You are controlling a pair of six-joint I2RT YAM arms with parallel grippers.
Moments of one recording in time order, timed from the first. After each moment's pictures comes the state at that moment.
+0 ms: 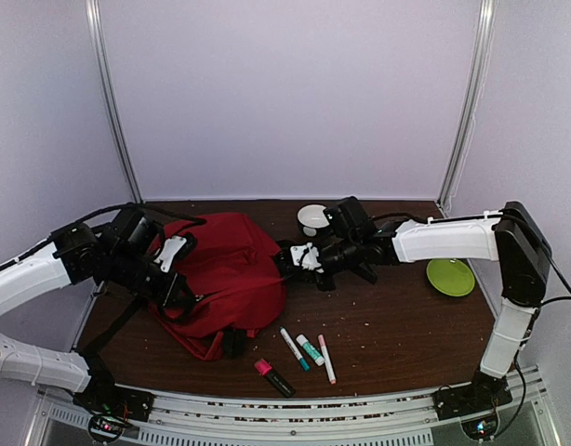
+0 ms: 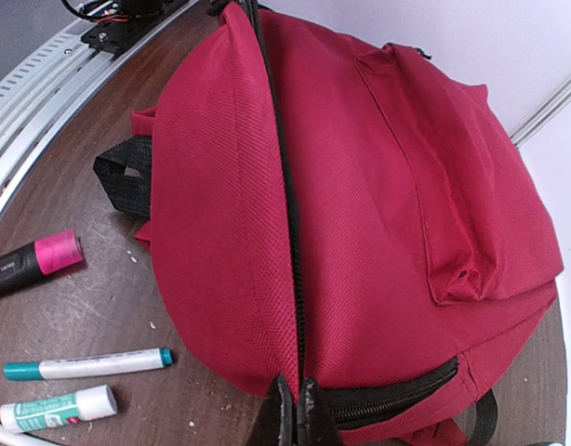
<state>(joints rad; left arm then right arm) -0.73 1.05 0.94 -0.89 0.13 -0.32 0.78 1.82 1.23 -0.14 -0.58 -0.88</state>
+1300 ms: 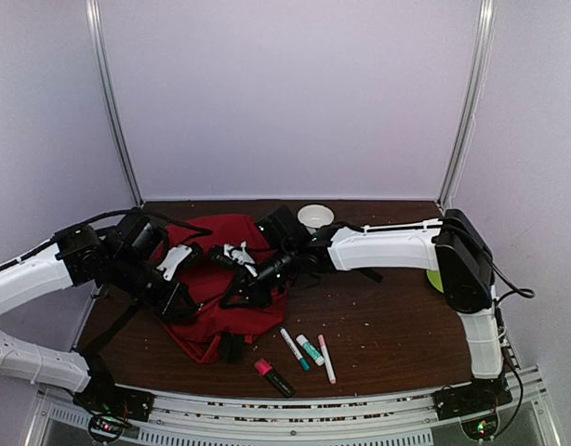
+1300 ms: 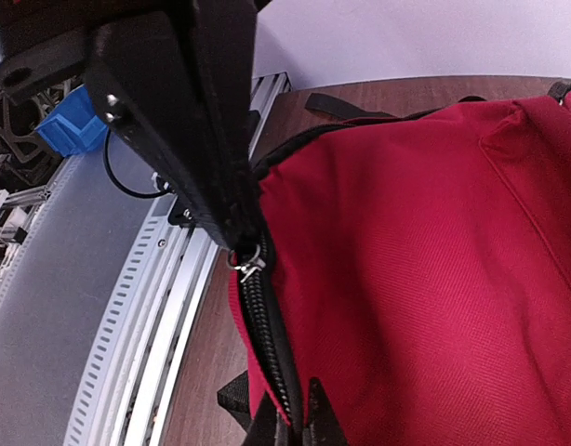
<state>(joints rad) -0.78 1.06 0.95 -0.92 0.18 -0.29 0.98 2.15 1.69 -0.21 -0.80 -0.22</state>
